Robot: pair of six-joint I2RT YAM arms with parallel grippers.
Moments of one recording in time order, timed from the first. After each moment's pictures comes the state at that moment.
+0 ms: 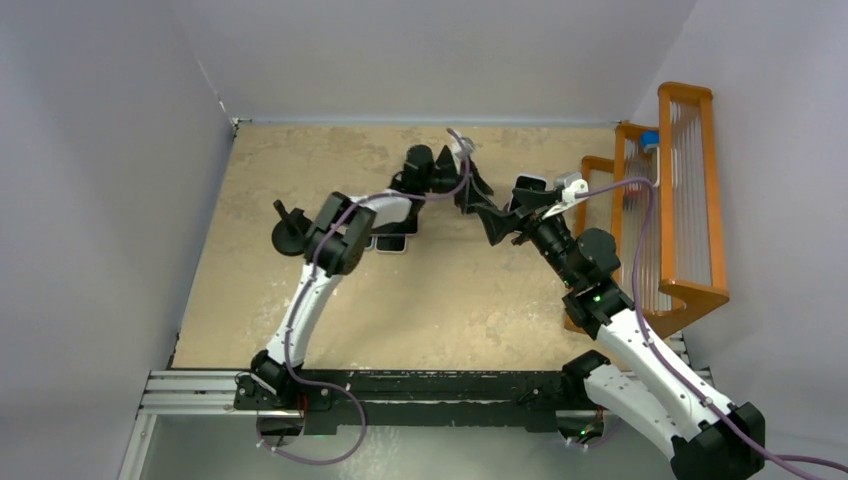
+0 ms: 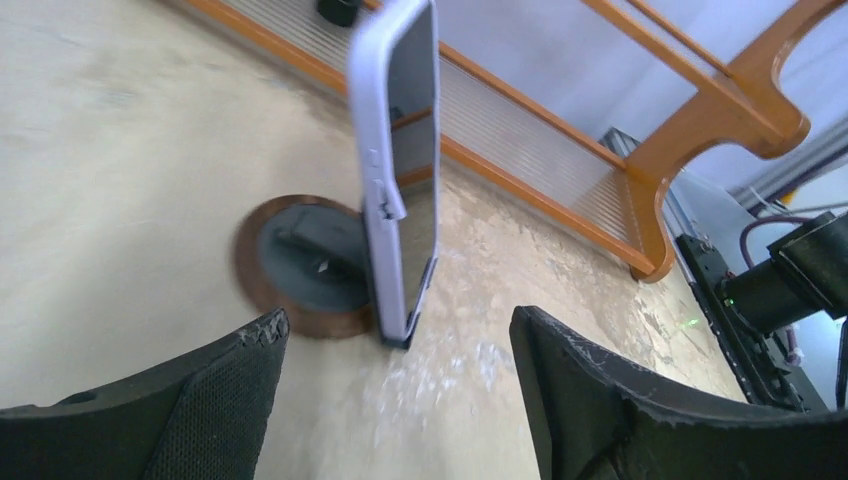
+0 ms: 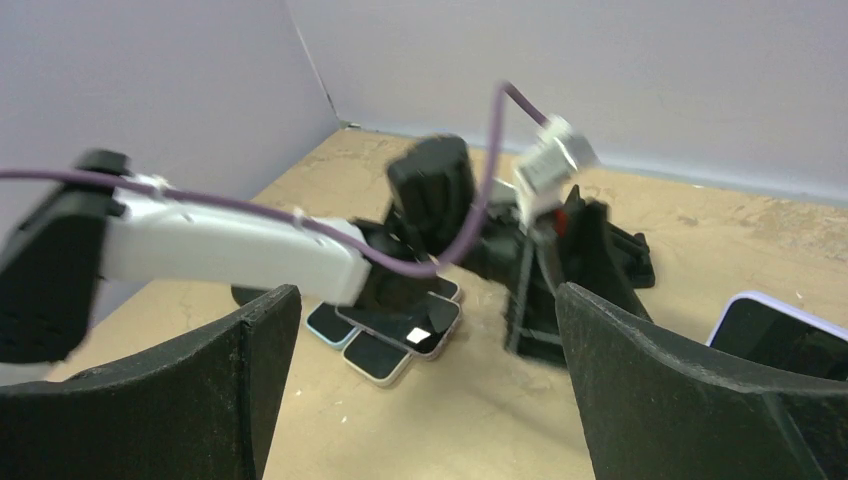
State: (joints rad) left arm -0.58 2.63 1.91 0.75 1.07 -0.51; right arm 0.46 0.80 0.57 0.37 -0.13 0.29
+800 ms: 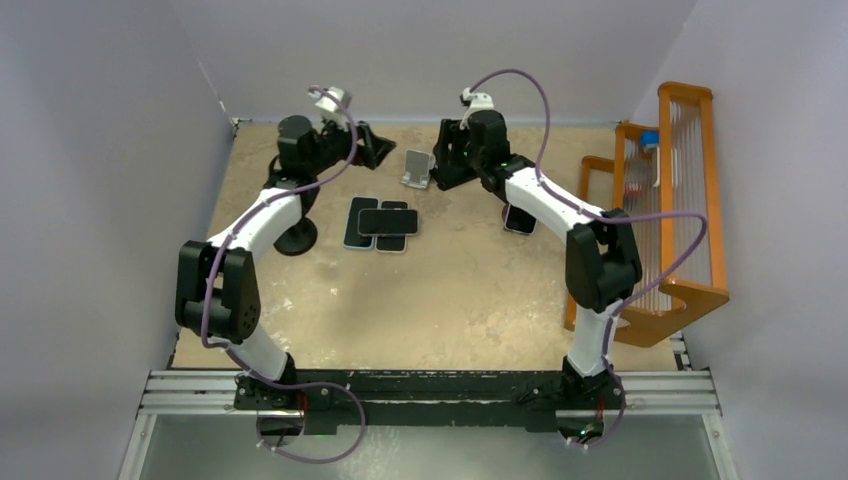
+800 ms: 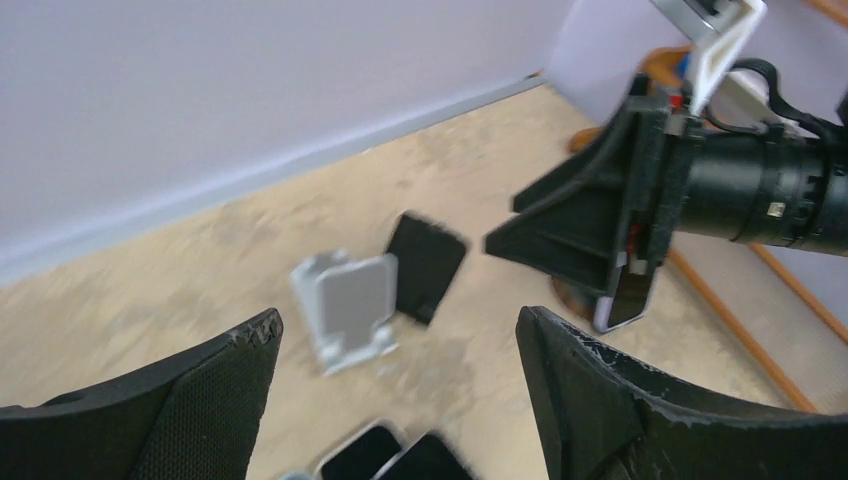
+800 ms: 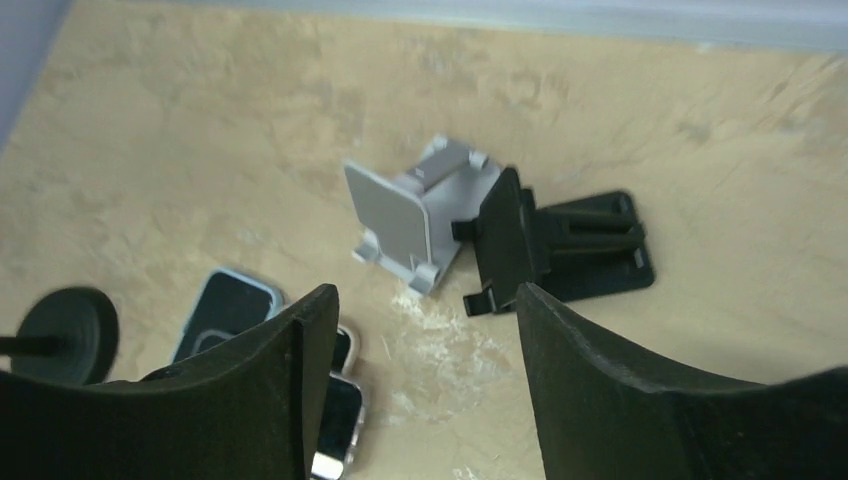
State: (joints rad) left arm -0.24 1.66 1.23 0.40 0.54 -0.21; right arm 0.46 1.87 1.54 -0.03 0.05 0.31
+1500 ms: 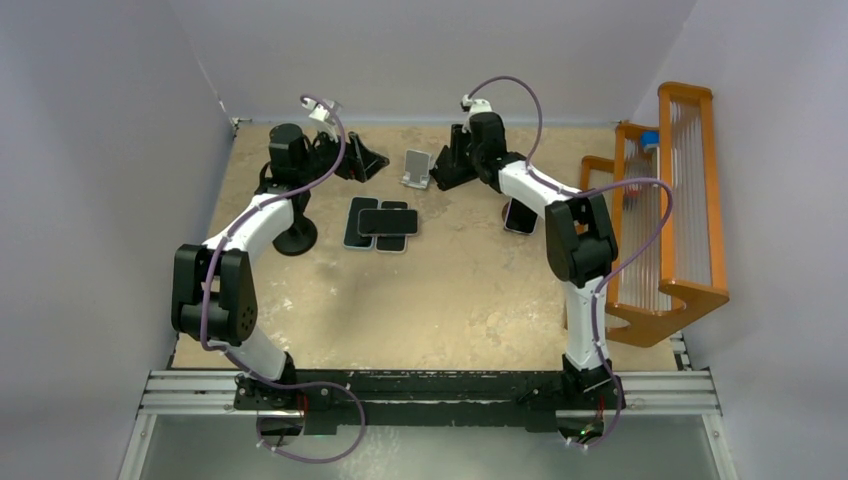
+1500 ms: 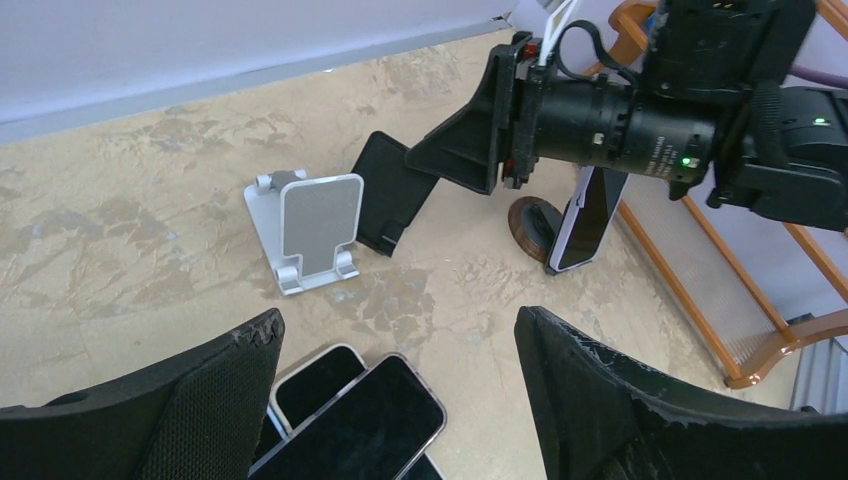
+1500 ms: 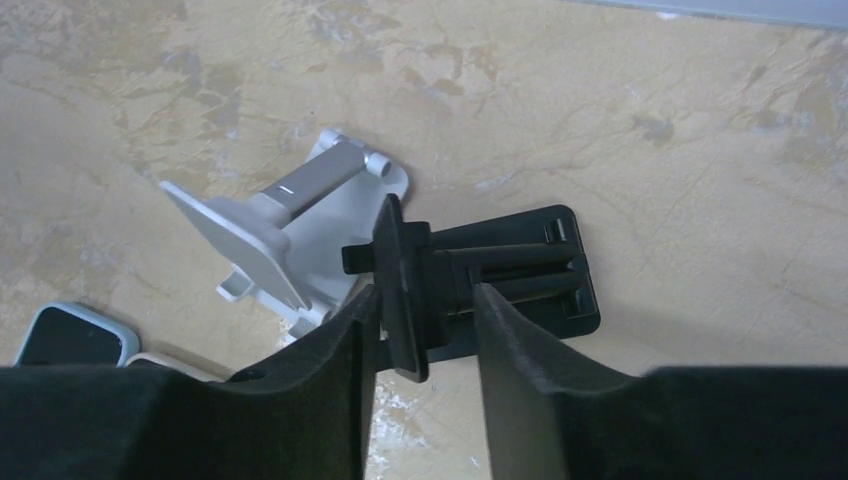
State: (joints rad) left arm -0.13 1.62 1.13 0.32 0.68 -0.31; right arm 0.39 2.14 1.67 -0.02 0.02 0.23
